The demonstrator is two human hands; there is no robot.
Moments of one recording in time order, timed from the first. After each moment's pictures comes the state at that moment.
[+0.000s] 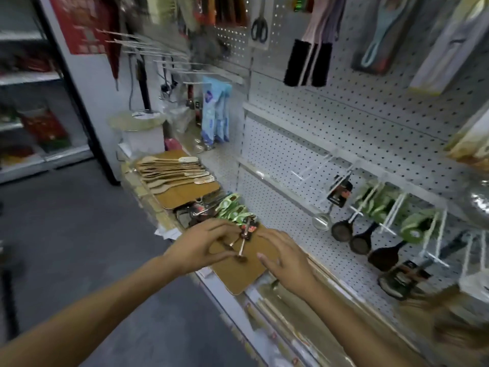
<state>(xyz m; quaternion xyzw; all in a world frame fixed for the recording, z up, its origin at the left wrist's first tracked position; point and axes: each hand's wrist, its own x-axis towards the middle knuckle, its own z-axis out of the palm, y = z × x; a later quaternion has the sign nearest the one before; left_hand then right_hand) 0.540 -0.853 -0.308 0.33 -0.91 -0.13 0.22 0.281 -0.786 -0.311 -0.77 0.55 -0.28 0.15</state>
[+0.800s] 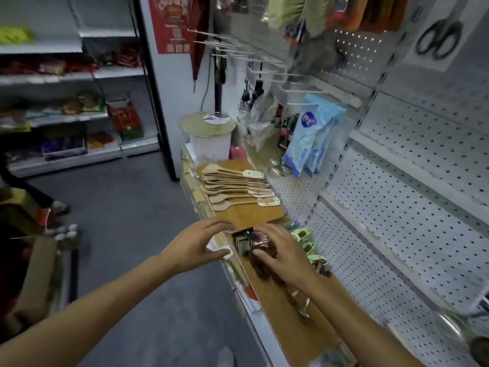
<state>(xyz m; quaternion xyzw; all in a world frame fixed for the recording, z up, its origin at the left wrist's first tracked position) 0.762 -1.050 -0.327 0.49 -0.84 -0.14 0.21 0.495 -1.064 -0.327 -0.85 0.46 -0.20 0.16</state>
